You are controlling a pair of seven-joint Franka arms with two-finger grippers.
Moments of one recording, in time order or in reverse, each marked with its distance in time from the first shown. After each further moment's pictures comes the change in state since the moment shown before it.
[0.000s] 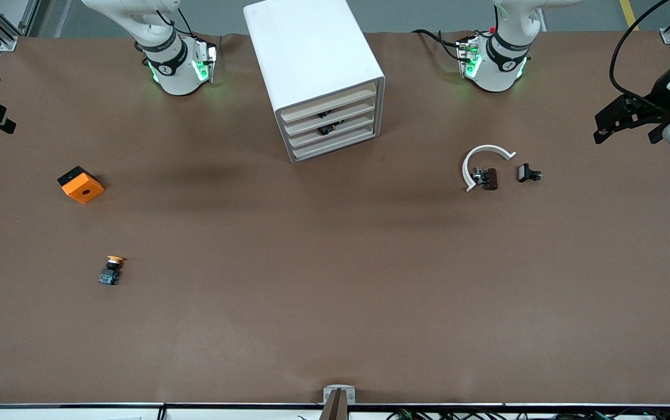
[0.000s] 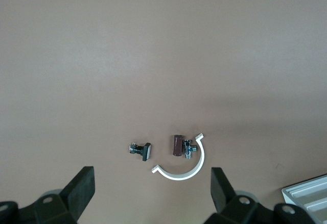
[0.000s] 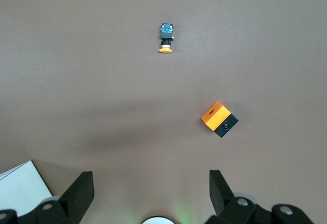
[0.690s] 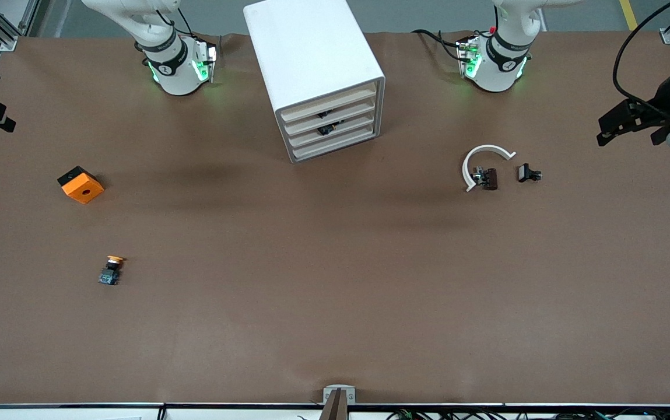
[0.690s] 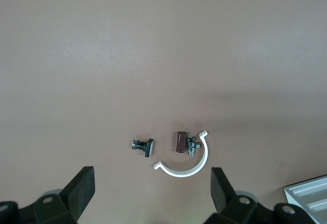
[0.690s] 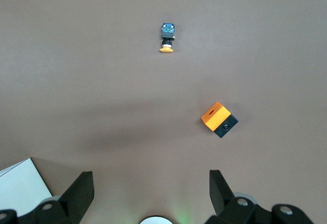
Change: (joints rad) left arm 0.026 0.038 0.004 -0.003 0.000 -0.010 0.002; right arm 0.000 -0.004 0.000 -0.004 0.000 -0.001 -0.017
